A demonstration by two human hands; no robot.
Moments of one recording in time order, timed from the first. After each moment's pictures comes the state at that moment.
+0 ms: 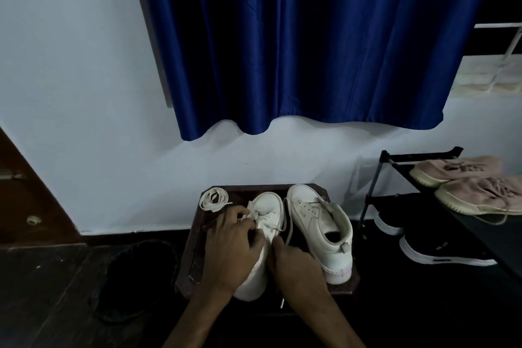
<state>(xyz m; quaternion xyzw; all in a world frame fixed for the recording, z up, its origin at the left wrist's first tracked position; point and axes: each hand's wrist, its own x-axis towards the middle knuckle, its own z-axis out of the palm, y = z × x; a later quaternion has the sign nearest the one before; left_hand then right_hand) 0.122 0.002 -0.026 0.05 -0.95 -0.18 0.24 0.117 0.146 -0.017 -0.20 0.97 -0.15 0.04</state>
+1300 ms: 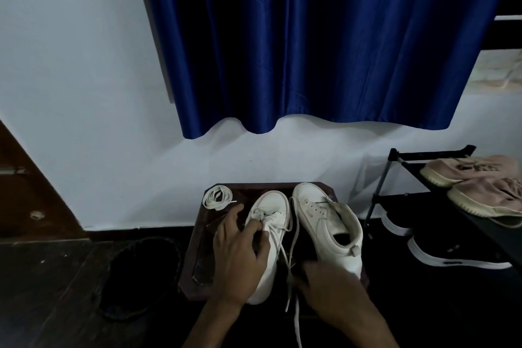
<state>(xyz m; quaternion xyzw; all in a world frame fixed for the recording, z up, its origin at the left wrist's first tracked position) 0.122 0.012 -0.051 0.07 -0.92 -0.22 0.32 0.112 0.180 -0.026 -0.23 0.96 -0.12 0.10</state>
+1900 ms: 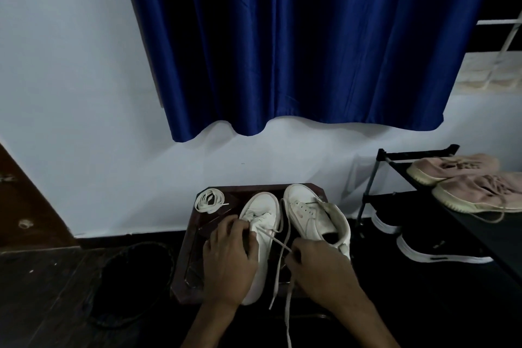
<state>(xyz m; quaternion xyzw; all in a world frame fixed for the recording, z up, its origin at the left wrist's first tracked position) 0.128 0.016 -0.046 0.10 -0.92 -0.23 0.29 0.116 0.184 0.015 -0.16 0.96 -0.20 0.06</state>
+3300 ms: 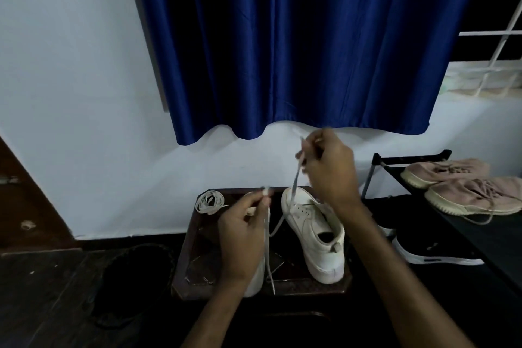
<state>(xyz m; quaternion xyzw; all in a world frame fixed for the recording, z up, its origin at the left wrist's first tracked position) 0.134 0.053 0.037 0.04 -0.73 -0.58 0.35 0.038 0.179 0.109 -0.15 0.80 -0.54 -0.21</state>
